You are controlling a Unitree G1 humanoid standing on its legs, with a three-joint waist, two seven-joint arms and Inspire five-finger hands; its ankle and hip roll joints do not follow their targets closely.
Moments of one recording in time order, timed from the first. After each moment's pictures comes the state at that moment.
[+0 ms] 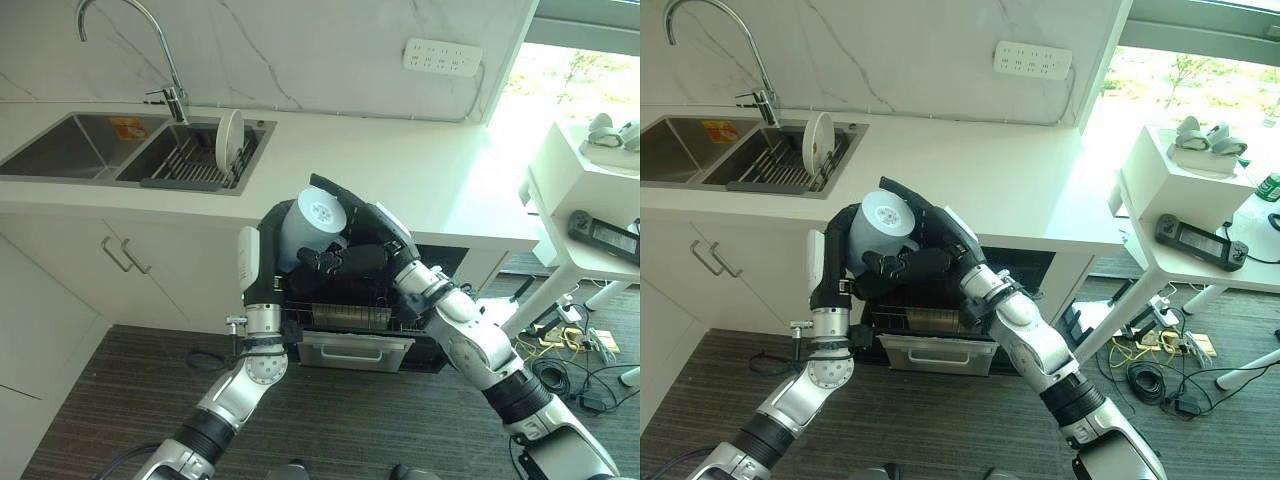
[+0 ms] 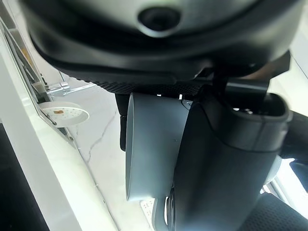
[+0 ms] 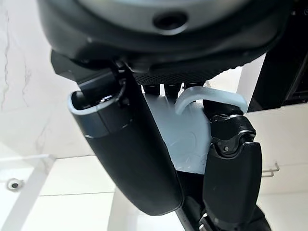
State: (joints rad) left arm -0.26 0.41 -0.44 0.20 0.22 -0.32 0.76; right arm -0.49 -0.36 0.46 0.02 0.62 0.02 0.09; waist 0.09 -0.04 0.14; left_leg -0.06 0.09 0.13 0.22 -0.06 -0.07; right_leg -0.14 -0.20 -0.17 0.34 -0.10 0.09
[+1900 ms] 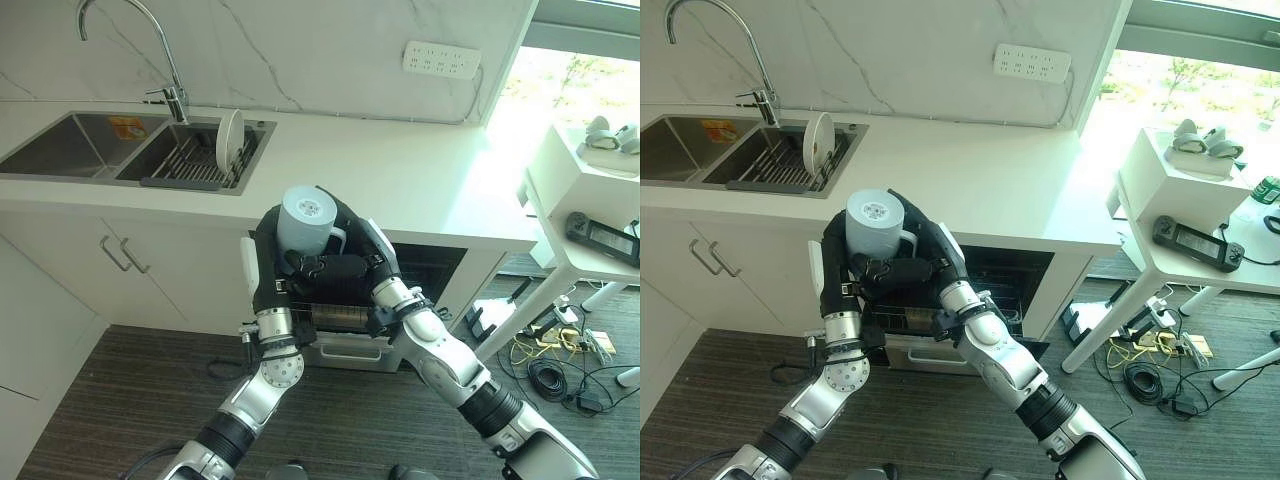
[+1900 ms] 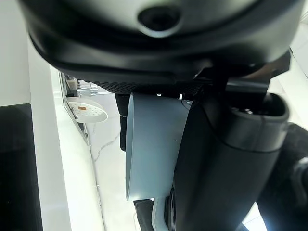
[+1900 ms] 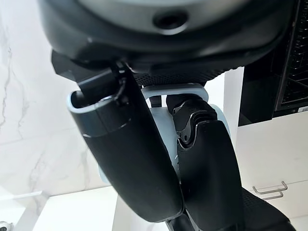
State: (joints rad) left arm -0.27 0.30 -0.48 0.24 0.08 -0.38 0.83; right arm -0.47 -0.27 0.61 0.06 0.63 -0.10 -0.23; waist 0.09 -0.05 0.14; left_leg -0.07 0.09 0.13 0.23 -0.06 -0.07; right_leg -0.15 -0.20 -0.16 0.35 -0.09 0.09
